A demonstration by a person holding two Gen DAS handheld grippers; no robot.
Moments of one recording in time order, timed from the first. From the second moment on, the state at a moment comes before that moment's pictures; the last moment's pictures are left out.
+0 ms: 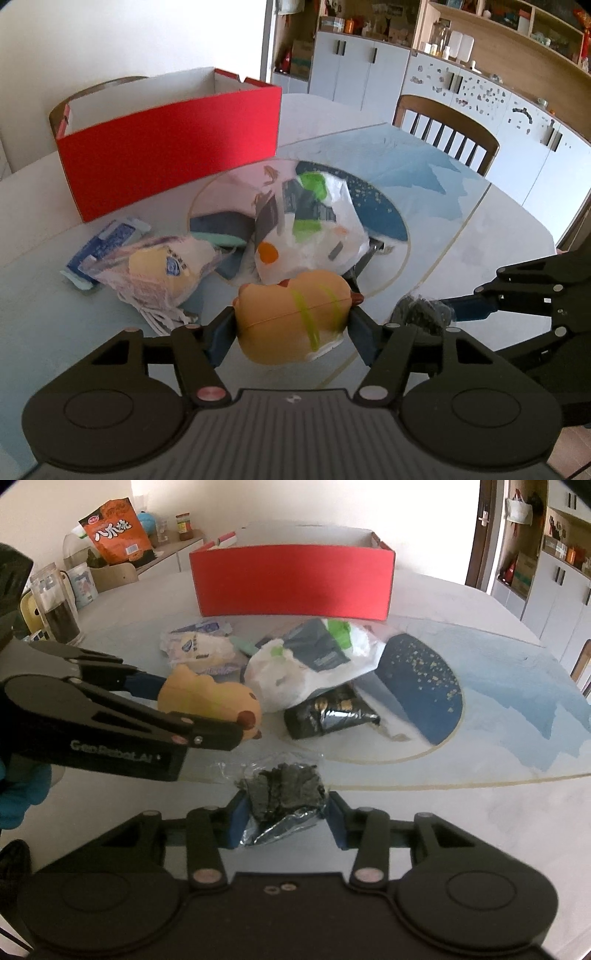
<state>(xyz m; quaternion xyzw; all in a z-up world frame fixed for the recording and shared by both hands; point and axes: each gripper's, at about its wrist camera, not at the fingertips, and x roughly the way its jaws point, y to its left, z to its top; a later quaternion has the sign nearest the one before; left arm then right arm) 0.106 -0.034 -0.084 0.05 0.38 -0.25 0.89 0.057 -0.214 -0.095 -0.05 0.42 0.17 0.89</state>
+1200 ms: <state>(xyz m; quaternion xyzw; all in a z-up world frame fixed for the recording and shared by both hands) 0.125 0.001 0.019 0.04 0.32 -0.15 0.93 0.125 -0.224 0.024 -0.05 0.35 0.20 0.91</state>
